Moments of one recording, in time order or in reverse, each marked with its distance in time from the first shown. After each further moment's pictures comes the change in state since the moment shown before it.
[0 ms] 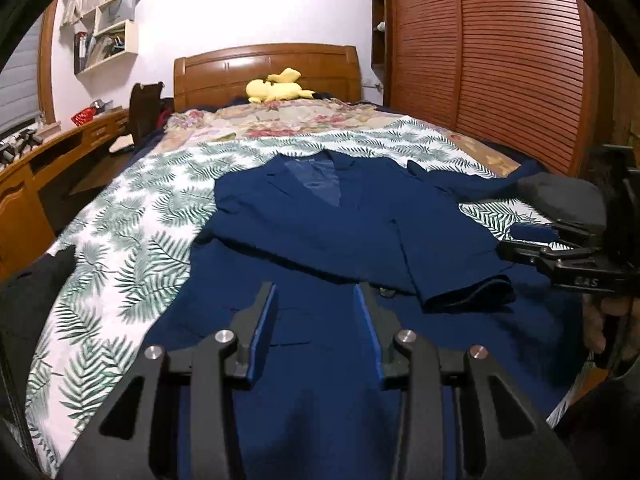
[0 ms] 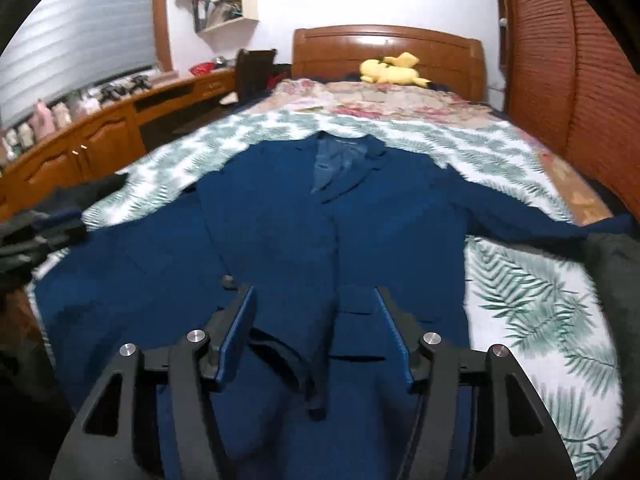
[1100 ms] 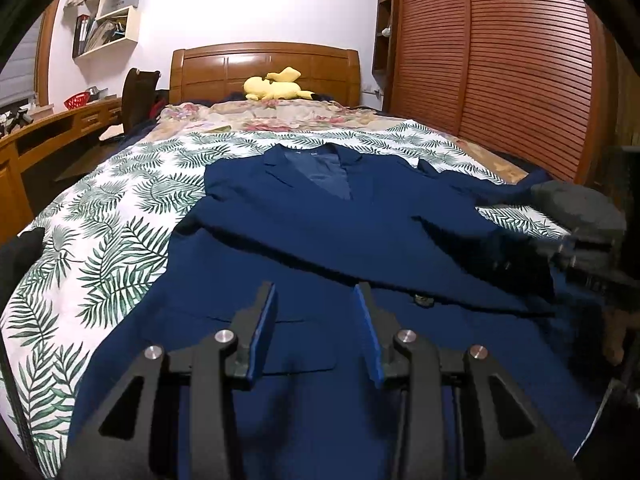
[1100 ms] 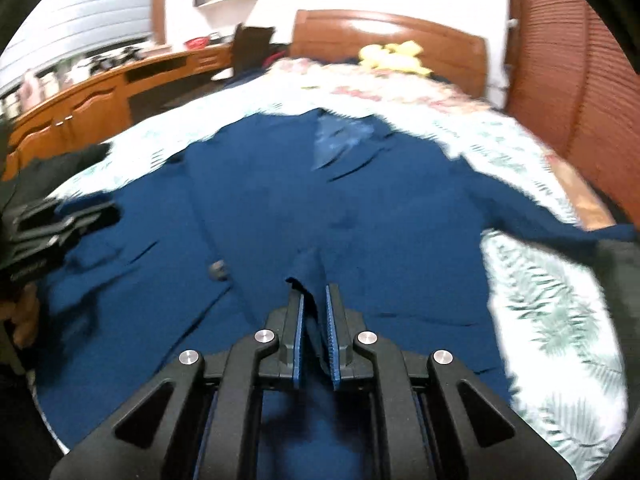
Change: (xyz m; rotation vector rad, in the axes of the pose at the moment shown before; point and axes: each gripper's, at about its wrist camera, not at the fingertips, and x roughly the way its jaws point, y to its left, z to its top) left arm 0.063 0.031 -0.019 -0.050 -0.035 -0.049; right arm 0.037 0.007 -0.001 -0.045 0.052 -0.190
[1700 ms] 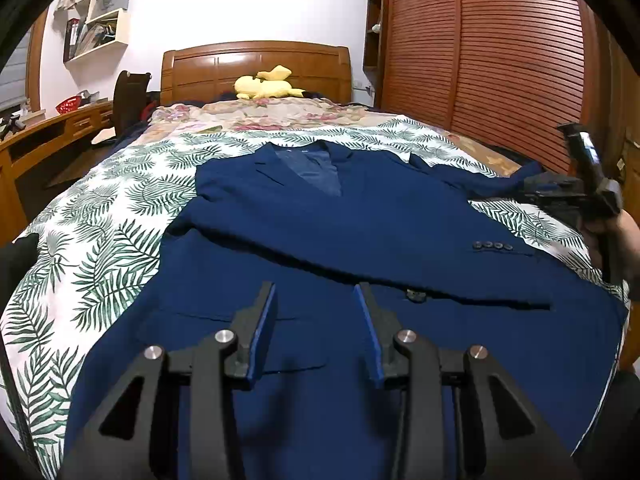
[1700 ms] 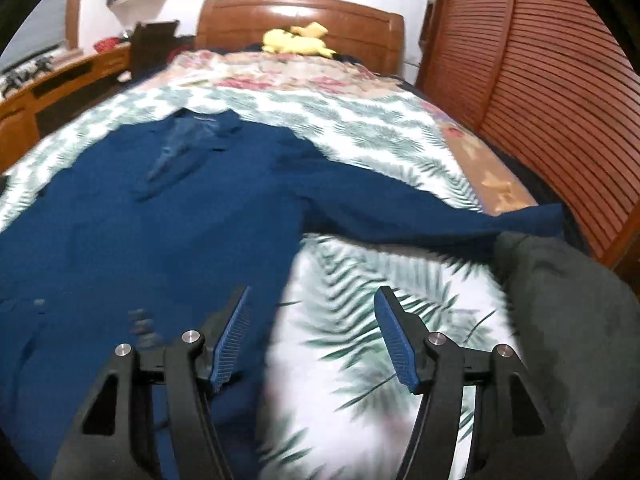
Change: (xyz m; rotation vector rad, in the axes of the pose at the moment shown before) left arm 0.000 -0.007 -0.001 0.030 0.011 -0.020; right arm 0.041 -0.153 0.024 0.066 0.102 -0.256
